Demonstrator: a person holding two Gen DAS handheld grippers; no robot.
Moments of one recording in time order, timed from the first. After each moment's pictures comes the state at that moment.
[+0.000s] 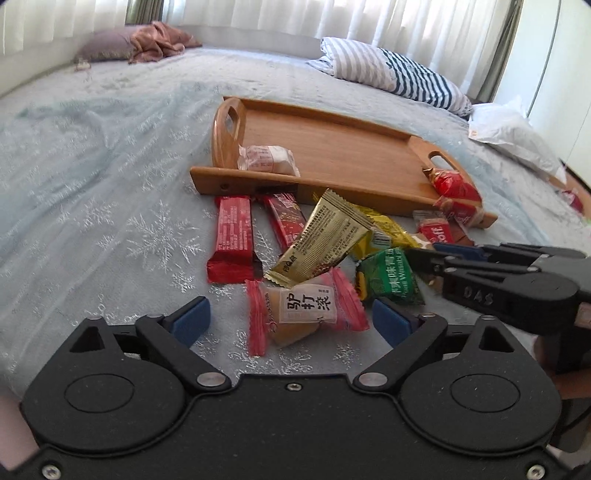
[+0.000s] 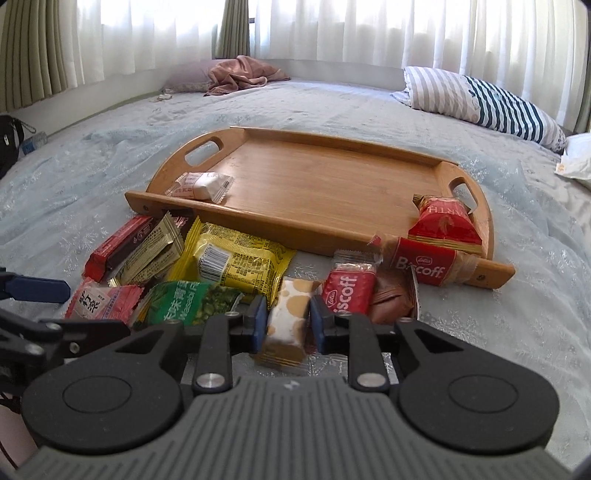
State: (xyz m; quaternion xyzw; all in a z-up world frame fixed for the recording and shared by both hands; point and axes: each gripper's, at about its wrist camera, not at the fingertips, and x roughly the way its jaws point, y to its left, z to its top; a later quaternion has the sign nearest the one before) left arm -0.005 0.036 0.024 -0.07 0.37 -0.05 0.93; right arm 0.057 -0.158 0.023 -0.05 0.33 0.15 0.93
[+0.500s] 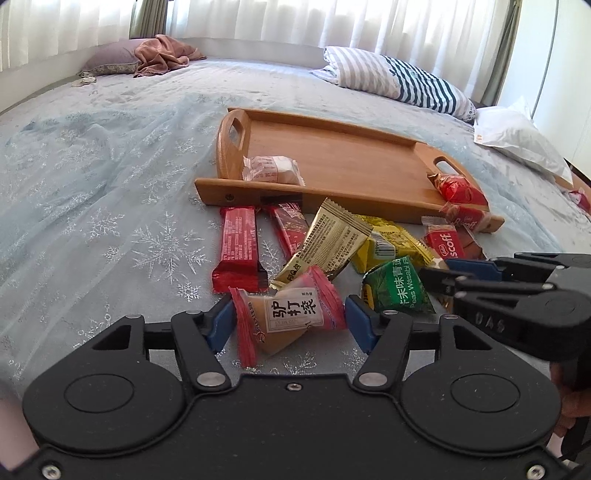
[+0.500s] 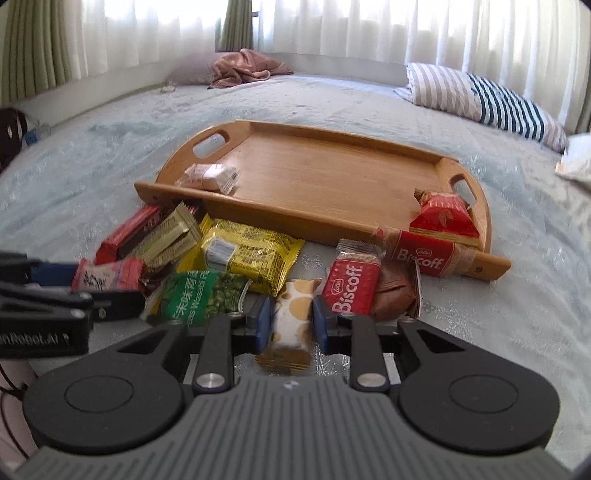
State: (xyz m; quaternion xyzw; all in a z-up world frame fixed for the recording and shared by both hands) left arm -0.004 0.035 0.024 -0.06 0.36 -0.05 0.93; right arm 0.045 -0.150 0.024 -0.08 0.34 0.14 0.93
